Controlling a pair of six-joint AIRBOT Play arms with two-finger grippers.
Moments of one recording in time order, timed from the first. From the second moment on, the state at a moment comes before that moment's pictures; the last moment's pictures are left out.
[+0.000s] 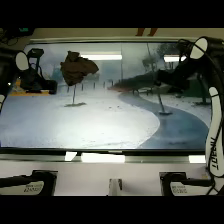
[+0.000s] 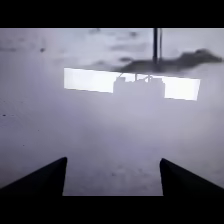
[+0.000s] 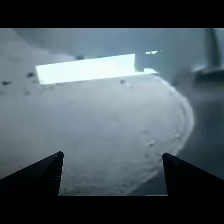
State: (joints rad) left arm -0.18 -1.45 1.65 1.72 -1.53 -1.69; right arm 0.09 -1.51 1.77 -1.42 1.59 1.86
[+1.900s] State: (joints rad) left arm -0.03 -2.02 1.89 1.29 -0.75 -1.93; right arm 0.09 -1.51 1.76 -1.37 1.49 1.85
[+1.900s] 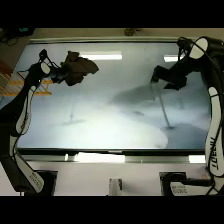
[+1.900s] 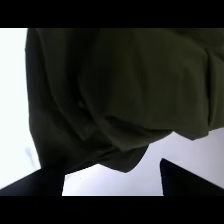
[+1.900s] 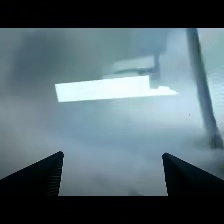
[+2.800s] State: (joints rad) left arm -0.02 -1.95 1.91 1.02 -0.69 -1.65; right arm 0.10 -1.52 1.76 -1.39 1.46 1.81
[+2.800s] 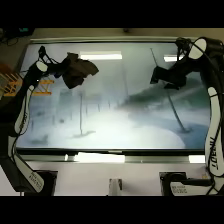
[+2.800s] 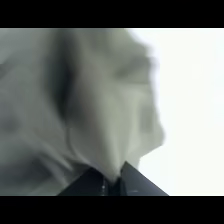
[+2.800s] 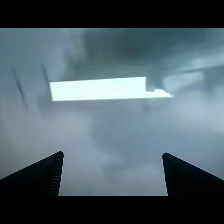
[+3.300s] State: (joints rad) left arm -0.19 -1.16 1.91 1.00 -0.77 -1.32; right arm 0.10 -1.29 1.85 -1.46 1.38 1.67
